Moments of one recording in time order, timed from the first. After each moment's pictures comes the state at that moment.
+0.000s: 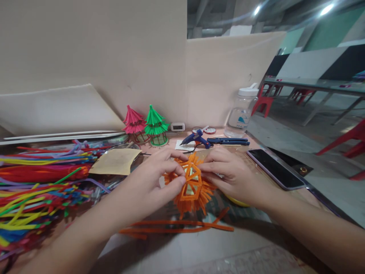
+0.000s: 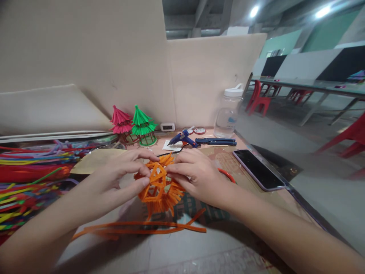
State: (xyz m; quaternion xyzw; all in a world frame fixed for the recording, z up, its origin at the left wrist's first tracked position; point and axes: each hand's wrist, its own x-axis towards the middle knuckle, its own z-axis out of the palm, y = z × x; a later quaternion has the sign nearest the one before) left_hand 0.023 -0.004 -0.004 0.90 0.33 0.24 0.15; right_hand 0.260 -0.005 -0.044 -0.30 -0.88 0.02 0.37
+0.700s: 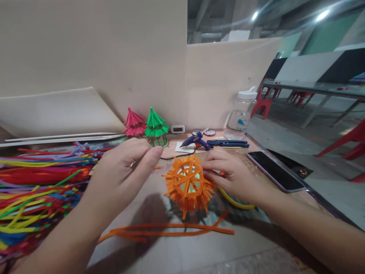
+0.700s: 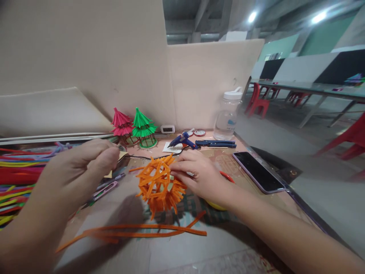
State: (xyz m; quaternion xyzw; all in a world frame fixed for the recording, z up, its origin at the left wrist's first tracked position) left_hand 0.007 -0.009 0.018 0.82 0.45 0.35 0.02; right_hand 0.262 0.004 -0.054 -0.30 -0.86 0.04 0.41
